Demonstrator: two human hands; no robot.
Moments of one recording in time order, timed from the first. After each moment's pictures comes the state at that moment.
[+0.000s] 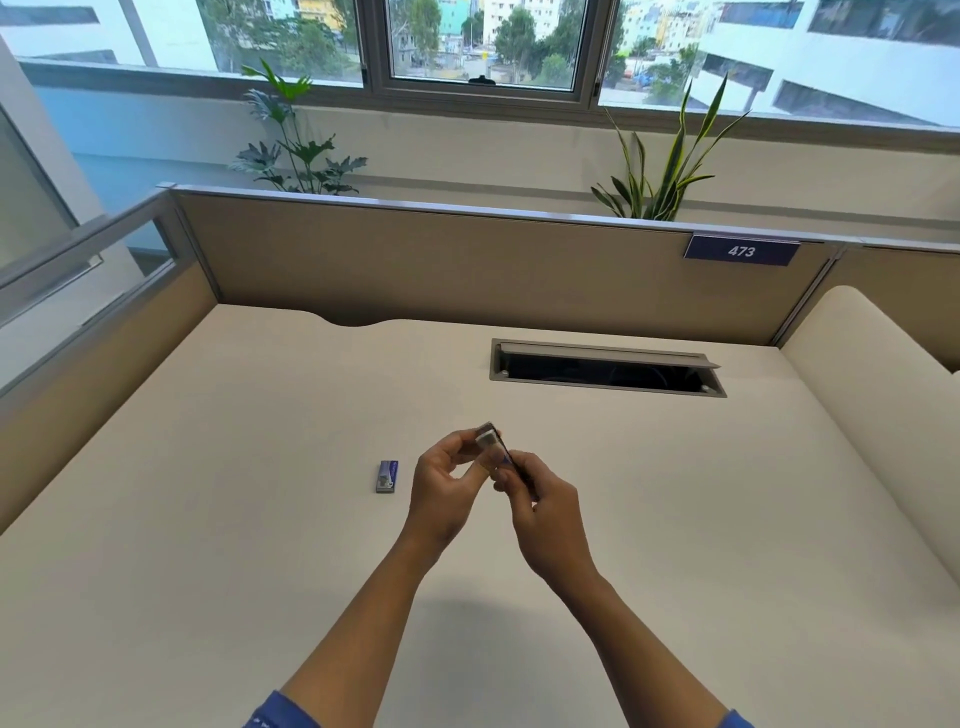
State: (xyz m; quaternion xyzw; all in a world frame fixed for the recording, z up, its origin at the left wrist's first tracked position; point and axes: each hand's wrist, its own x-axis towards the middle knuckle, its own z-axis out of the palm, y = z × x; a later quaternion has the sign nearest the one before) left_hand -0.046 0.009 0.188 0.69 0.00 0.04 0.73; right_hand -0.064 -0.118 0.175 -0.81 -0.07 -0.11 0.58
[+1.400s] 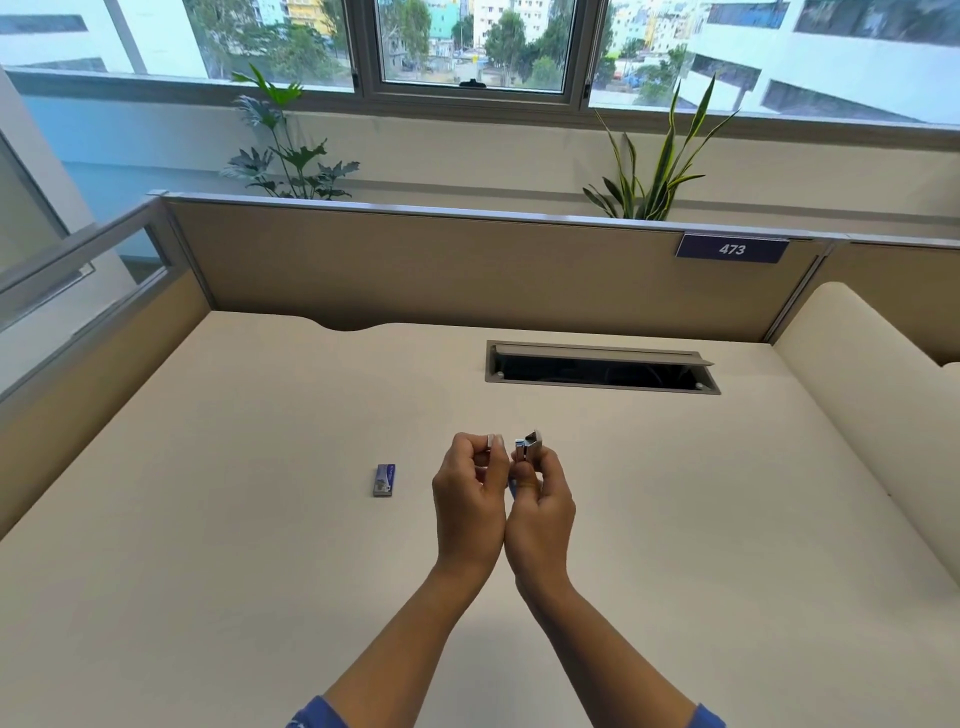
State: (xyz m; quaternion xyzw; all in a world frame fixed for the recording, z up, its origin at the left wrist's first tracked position) left_hand -0.060 -0.030 0.189 0.76 0.02 0.25 0.61; right_hand -0.071 -0.089 0.185 -0.69 0.11 -0.18 0.69
